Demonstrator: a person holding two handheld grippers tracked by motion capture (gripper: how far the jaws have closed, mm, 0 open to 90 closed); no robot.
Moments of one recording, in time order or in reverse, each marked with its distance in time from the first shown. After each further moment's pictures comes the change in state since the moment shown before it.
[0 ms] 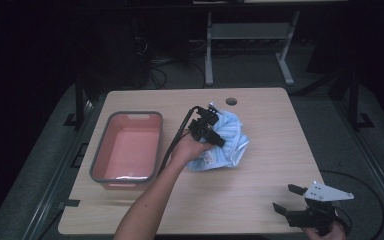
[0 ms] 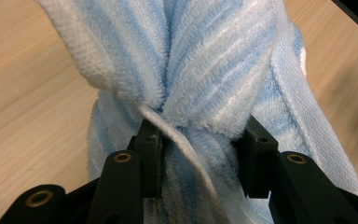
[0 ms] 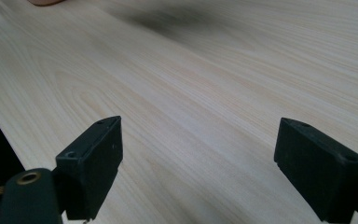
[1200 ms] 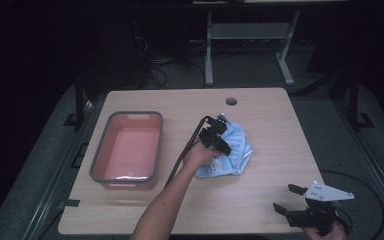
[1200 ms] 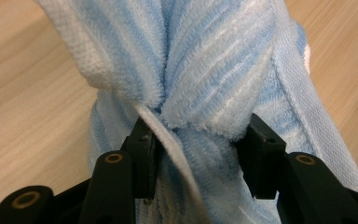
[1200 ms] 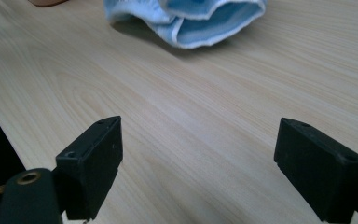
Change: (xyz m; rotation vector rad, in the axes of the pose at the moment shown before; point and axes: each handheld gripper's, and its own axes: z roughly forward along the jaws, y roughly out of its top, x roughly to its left) left arm -0.002 -0.003 0.059 0.075 0.016 -0.020; right arm -0.001 0.000 0.000 -0.002 0.003 0.002
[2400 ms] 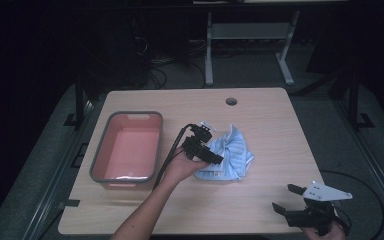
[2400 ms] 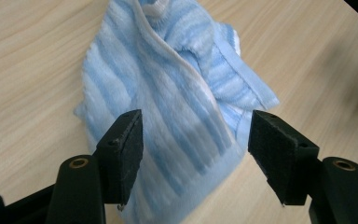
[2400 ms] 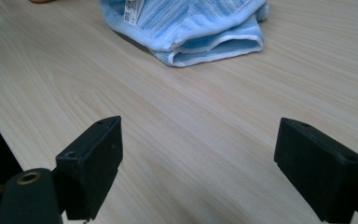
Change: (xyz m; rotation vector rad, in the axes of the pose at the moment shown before) left arm -0.002 -0.055 -0.051 -0.134 -0.069 0.018; right arm 0.002 0.002 0.001 0.009 -0.014 -0.011
